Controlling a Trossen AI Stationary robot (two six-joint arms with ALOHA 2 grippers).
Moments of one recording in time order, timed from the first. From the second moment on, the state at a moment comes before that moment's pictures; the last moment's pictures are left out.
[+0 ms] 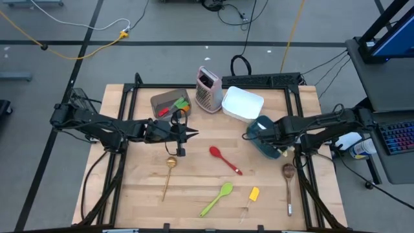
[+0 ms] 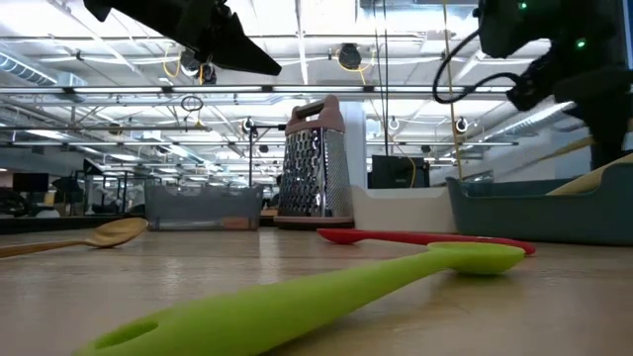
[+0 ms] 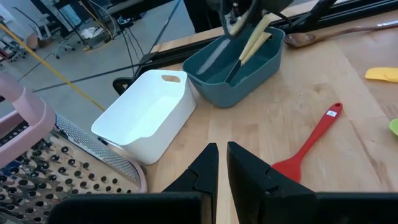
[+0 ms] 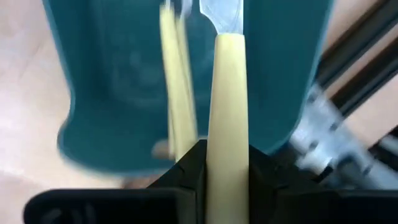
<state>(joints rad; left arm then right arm) -0.10 1.26 0.76 0.11 -0.32 0.21 0.06 1.23 0.88 -1.47 0.05 0.89</state>
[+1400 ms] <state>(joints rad) -0.10 1.26 0.76 0.11 -0.32 0.20 0.05 1.23 0.88 -1.36 0.13 0.93</state>
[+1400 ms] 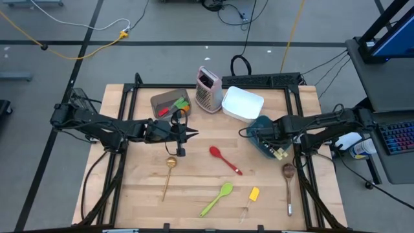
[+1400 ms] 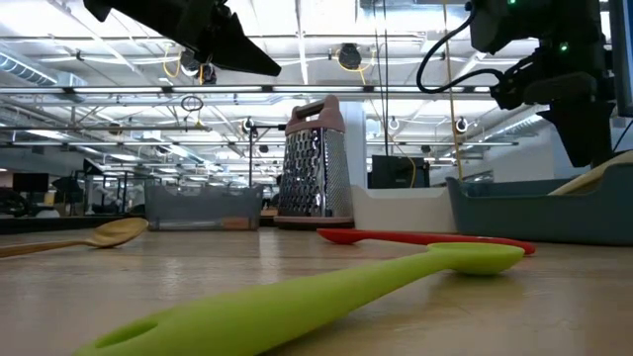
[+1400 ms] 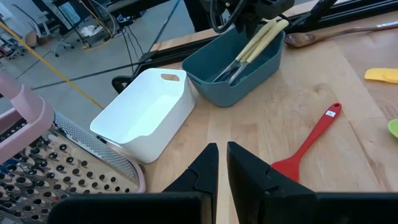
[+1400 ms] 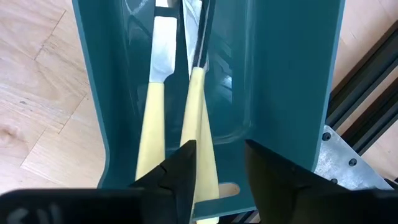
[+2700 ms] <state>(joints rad) -0.10 1.26 0.76 0.11 -0.32 0.17 0.05 1.23 0.88 -1.08 0.13 0.82</state>
